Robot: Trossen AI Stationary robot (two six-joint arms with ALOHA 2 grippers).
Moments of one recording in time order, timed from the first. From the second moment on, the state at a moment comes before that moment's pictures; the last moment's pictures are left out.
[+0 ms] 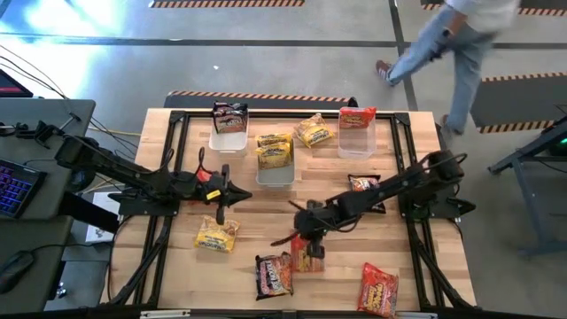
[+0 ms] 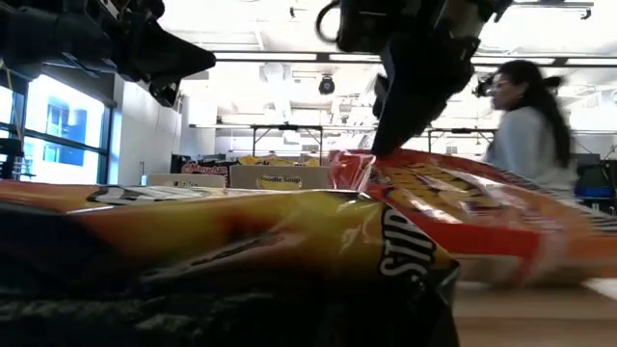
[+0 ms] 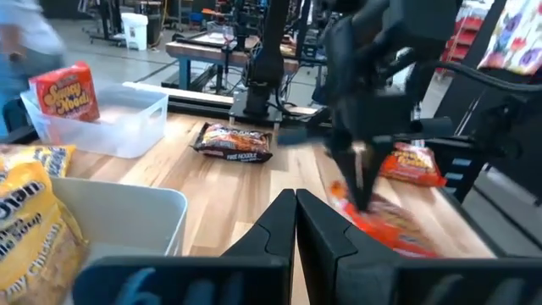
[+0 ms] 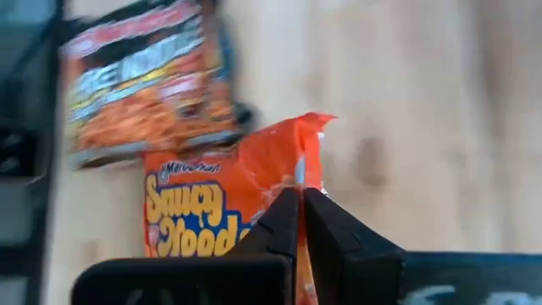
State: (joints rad) left arm -0.22 0.99 0.23 0.66 -0.22 -0.16; right arm 0.32 1.77 1.18 -0.39 -0.04 0.41
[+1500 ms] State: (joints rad) left arm -0.34 1.43 0.40 0.73 -0.17 -0.42; right arm 0.16 1.93 1.18 -0.29 -0.24 0.43
